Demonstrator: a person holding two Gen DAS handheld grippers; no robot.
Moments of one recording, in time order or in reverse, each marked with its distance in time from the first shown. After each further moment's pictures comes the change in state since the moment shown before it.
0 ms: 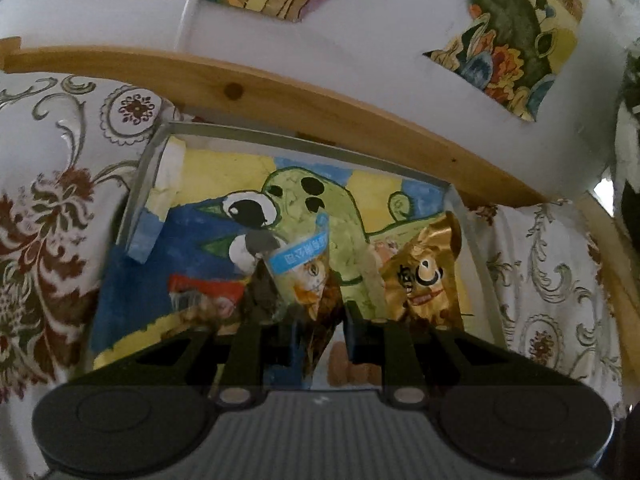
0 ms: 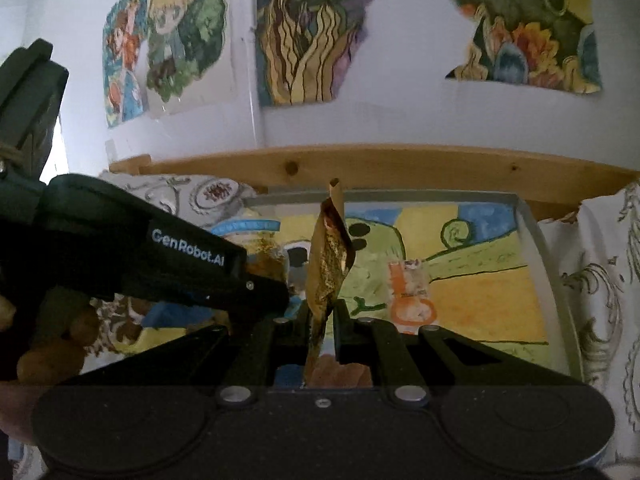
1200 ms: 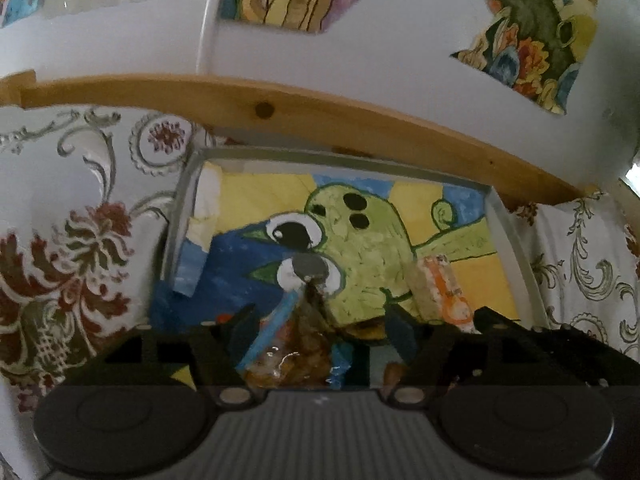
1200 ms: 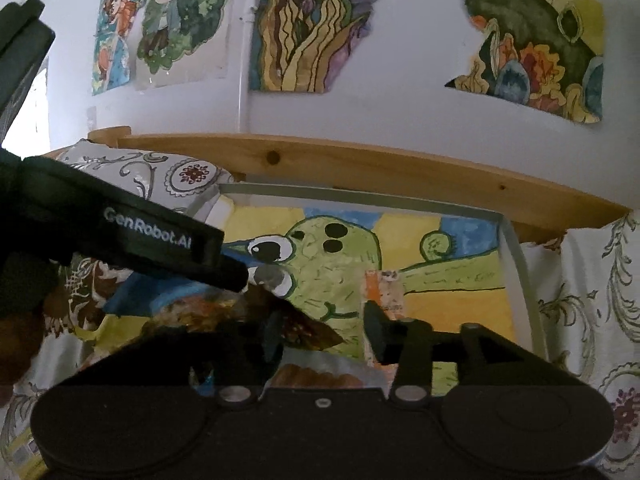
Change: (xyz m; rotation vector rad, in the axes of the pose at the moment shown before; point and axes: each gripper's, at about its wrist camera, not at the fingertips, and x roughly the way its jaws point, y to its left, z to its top) left arm -0.006 0.007 0.010 0.065 -0.031 0.119; right arm 0.005 0.009 0.004 -0.106 0.013 -0.110
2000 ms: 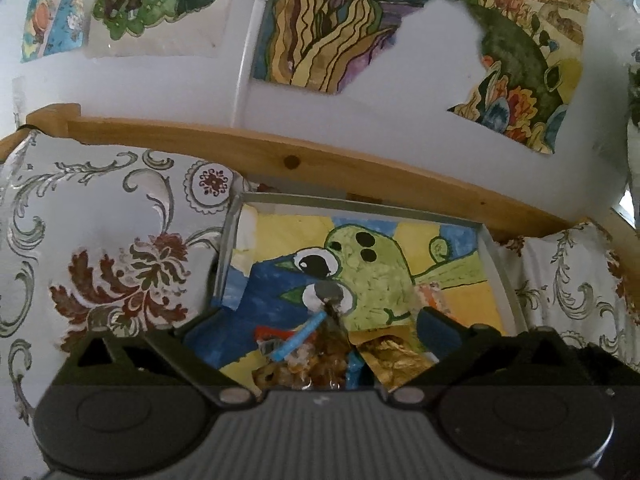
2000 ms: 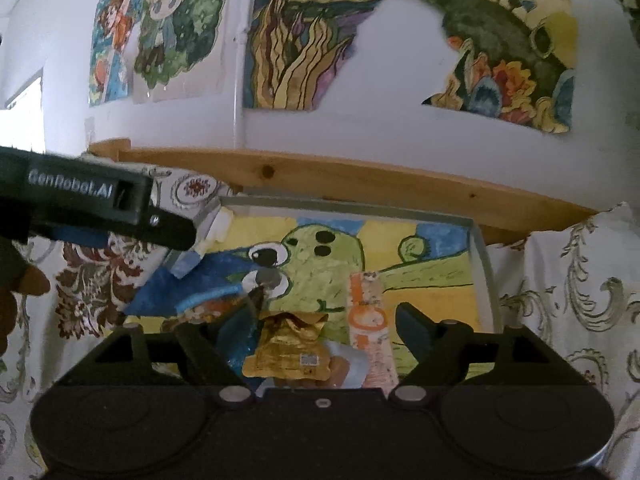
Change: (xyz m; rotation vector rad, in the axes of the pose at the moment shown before) left arm -0.069 0.004 -0.005 -0.021 -0.112 0.047; right arm -0.052 0.000 0.009 0.033 -0.006 -0.031
